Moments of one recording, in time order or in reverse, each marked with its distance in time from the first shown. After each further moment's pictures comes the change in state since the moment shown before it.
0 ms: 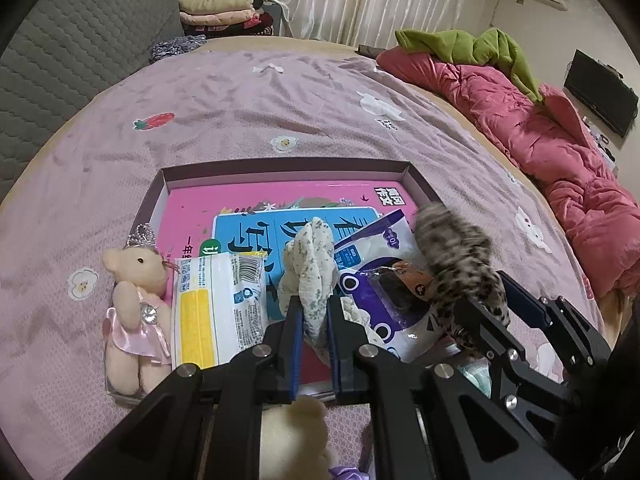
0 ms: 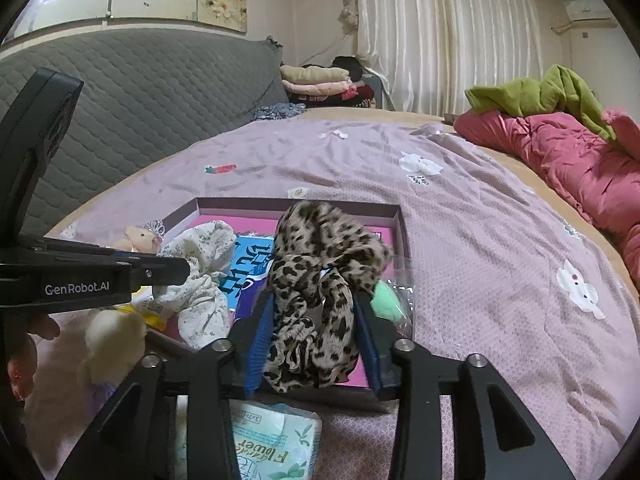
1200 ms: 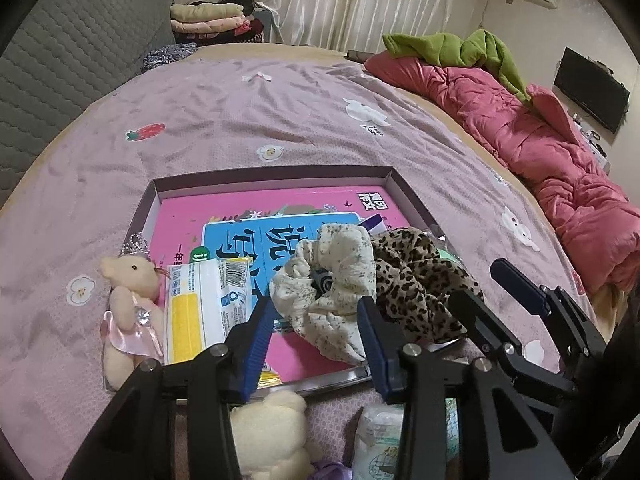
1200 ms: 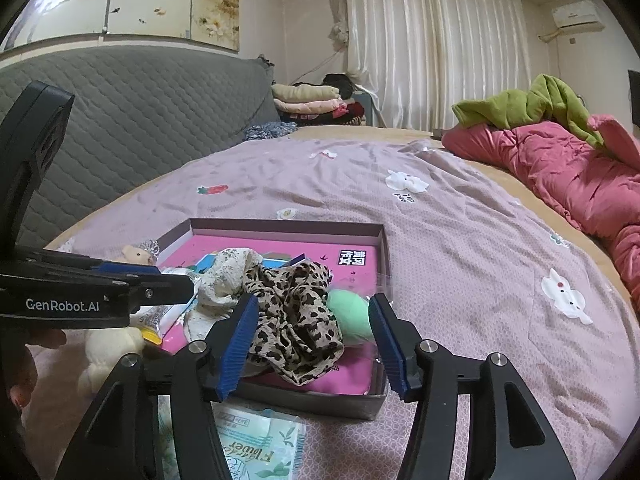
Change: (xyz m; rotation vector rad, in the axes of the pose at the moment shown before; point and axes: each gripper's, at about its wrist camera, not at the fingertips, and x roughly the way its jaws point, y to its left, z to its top) left arm -0.010 -0.013 0.001 0.030 -0.015 -0.018; right arm -0.014 -0.009 0.002 0.020 -0.059 -0.022
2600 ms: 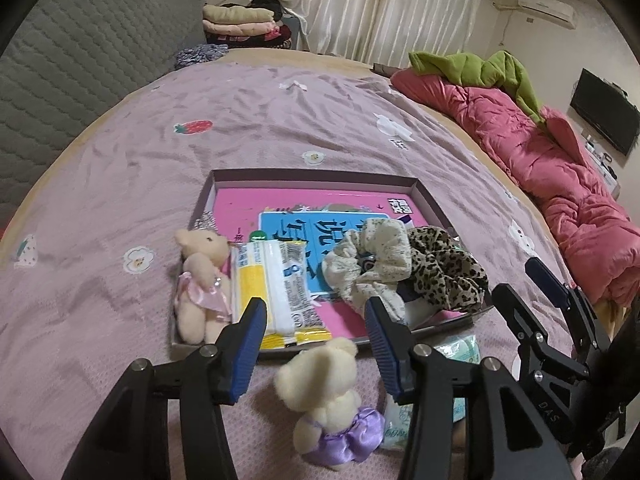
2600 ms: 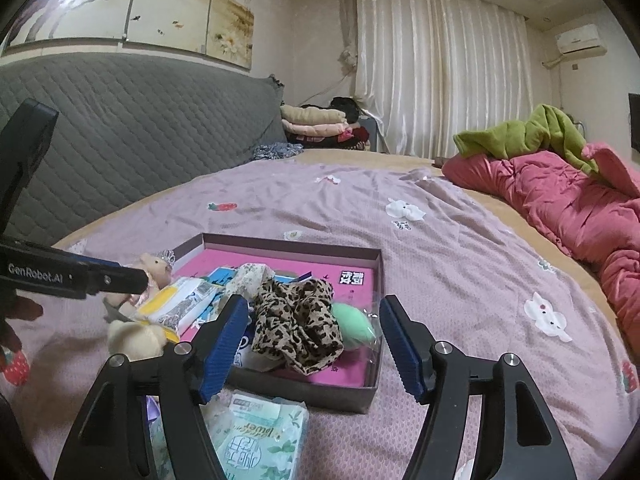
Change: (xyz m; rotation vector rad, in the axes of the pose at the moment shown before) left arm -0.052 0.037 -0.019 -0.076 -0.028 0.045; right arm -0.041 0.011 -0.002 -0.058 -0.087 -0.009
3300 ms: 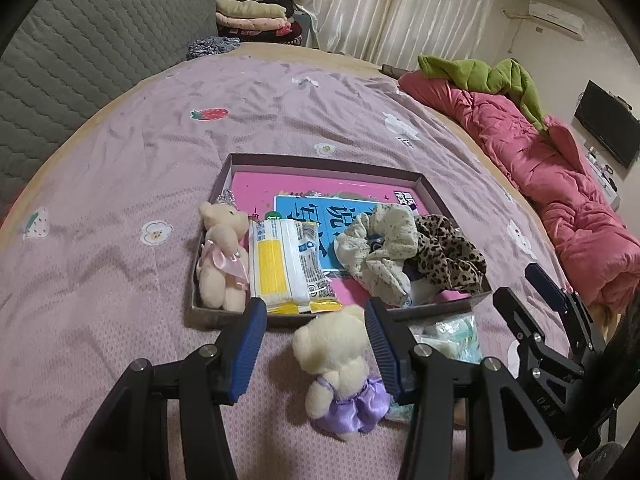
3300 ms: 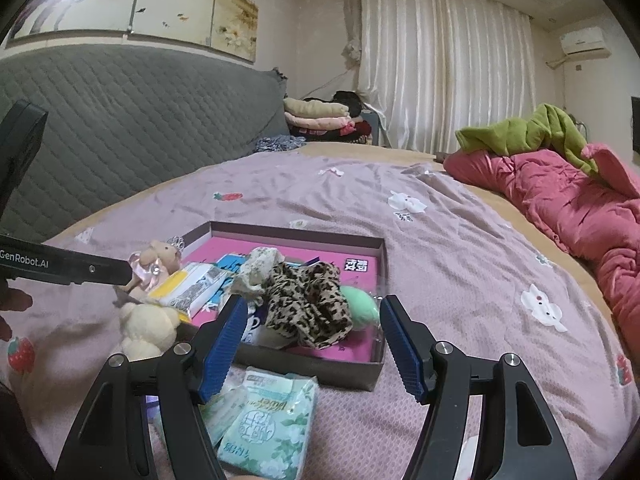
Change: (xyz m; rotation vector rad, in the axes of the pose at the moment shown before) left arm -0.018 0.012 -0.019 -0.040 0.007 -0.011; right arm -0.014 0.012 -0.006 -0.020 0.031 0.005
